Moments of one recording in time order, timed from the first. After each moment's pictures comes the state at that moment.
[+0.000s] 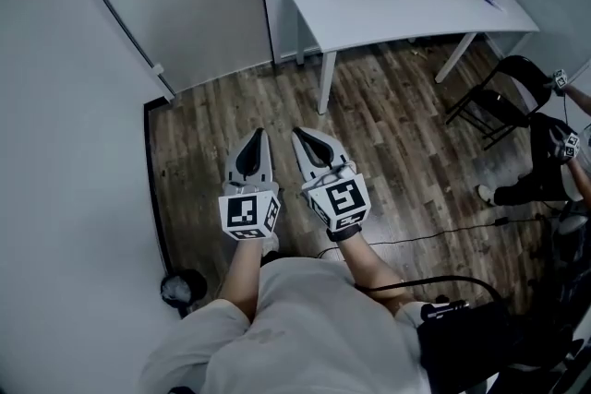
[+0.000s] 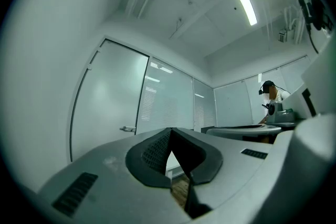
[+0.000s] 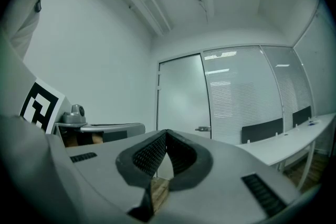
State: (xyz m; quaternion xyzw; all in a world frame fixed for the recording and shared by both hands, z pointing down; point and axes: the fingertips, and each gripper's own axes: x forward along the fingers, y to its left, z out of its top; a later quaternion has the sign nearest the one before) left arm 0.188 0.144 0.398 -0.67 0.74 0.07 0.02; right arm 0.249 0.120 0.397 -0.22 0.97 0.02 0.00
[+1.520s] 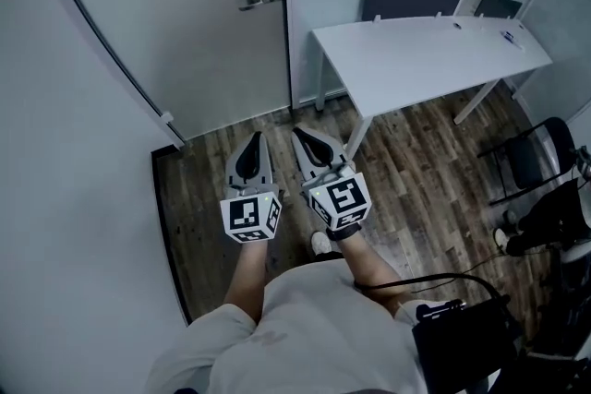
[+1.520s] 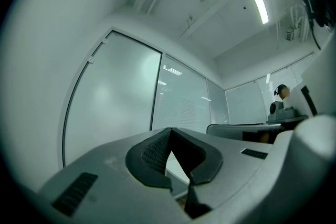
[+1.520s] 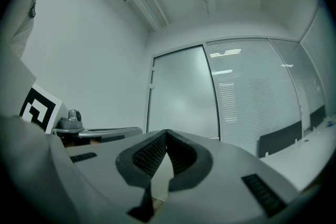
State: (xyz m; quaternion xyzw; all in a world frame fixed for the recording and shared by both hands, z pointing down) left arm -0.086 -0.059 0.388 -0.65 0.75 0.09 0.05; right arm -0.022 -0.087 0.381 -0.23 0.97 0.04 0.03
